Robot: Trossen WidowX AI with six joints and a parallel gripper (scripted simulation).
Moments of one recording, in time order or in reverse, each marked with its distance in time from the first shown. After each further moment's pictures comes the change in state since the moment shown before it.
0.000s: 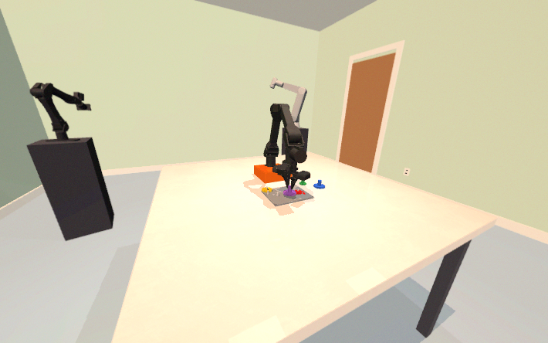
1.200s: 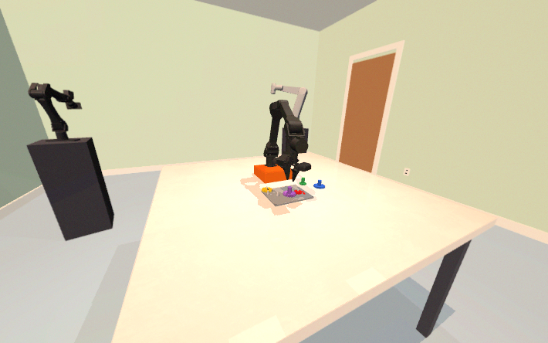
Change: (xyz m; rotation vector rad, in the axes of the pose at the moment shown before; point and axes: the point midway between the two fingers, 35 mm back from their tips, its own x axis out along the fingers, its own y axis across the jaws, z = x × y) arm -0.040 0.001 -0.001 0.061 -0.004 0.001
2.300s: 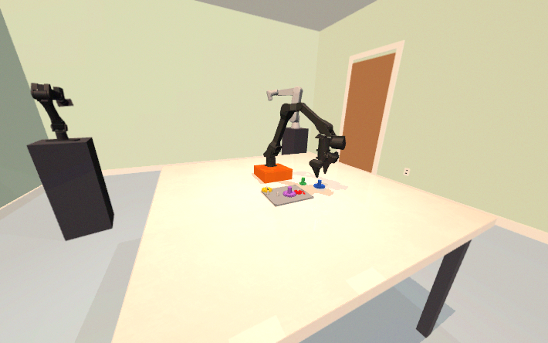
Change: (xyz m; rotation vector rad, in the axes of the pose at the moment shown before) arm 0.011 0.050 -0.214 -1.601 -0.002 0.027
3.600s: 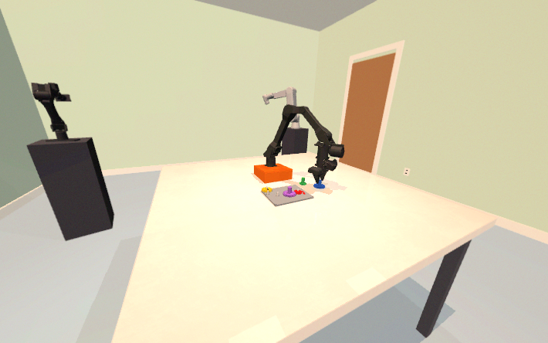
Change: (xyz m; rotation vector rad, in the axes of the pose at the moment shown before) arm 0.040 0.000 -0.004 -0.008 0.016 -0.001
